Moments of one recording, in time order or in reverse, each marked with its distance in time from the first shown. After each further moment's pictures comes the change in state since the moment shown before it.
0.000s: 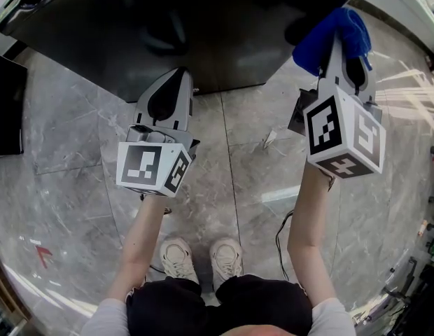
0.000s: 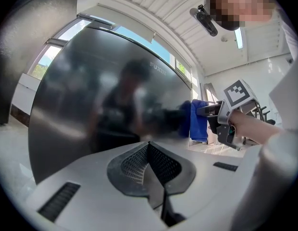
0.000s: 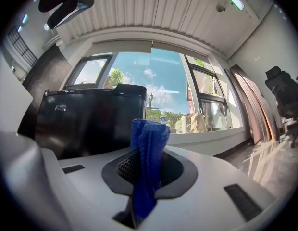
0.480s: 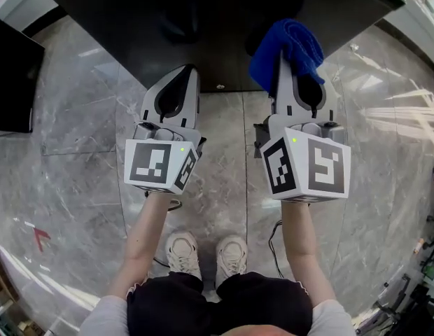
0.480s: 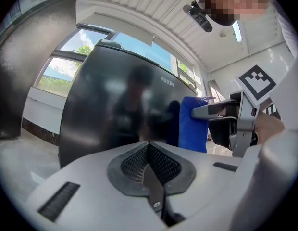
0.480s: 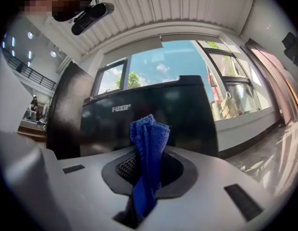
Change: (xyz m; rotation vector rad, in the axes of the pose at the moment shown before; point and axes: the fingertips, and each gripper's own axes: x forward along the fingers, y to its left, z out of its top) left arm -0.035 0.034 0.016 0.063 -0.023 0.093; right arm -0.041 0.141 -0.023 0.102 0.046 0.350
